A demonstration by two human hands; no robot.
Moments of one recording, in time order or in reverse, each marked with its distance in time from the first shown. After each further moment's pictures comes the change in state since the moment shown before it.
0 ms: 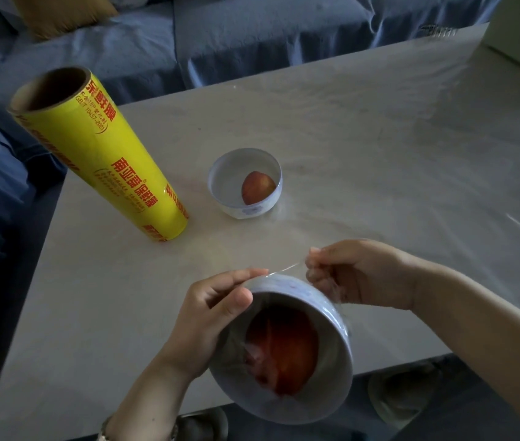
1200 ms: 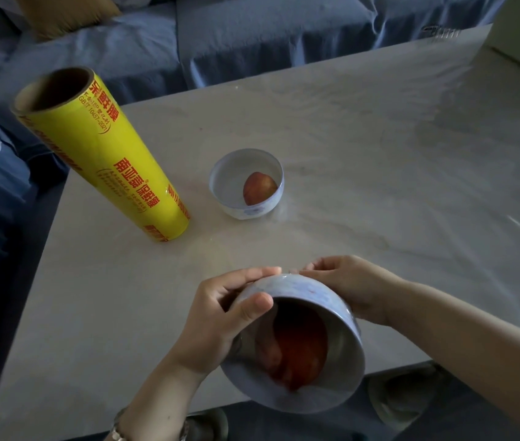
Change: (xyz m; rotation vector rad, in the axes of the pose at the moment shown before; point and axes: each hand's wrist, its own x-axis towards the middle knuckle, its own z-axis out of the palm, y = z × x) left_hand 0.002 0.000 0.008 0.118 -0.031 0.090; right_hand 0.012 0.021 0.013 -0.244 0.373 -0.056
